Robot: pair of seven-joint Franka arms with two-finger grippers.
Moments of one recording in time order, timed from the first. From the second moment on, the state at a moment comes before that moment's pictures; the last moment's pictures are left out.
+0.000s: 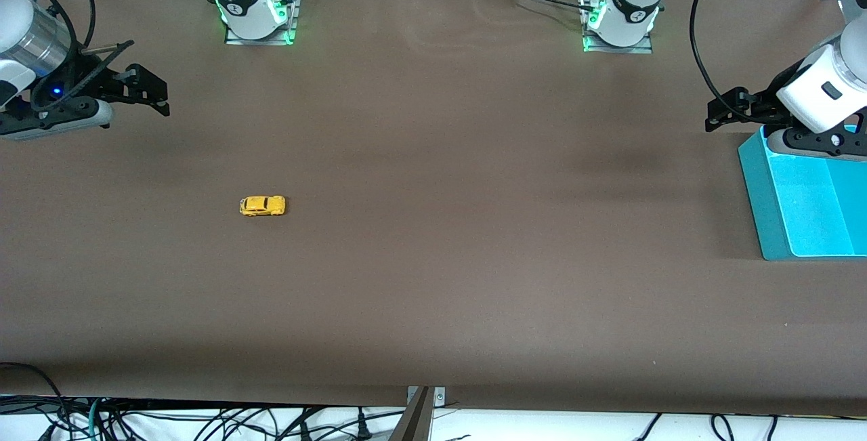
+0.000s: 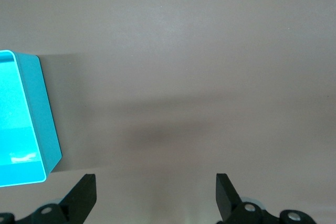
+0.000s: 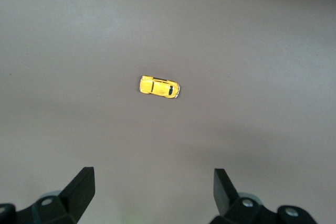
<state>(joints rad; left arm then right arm) 0.04 0.07 -0.10 -1.54 -0.02 1.50 0.02 0.23 0.02 -0.11 -1.59 0.01 1.58 -0.11</state>
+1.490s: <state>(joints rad) 0.05 0.08 -0.10 -1.54 -0.02 1.50 0.02 0.23 0.02 -0.11 -1.57 0.01 1.56 -0.10</state>
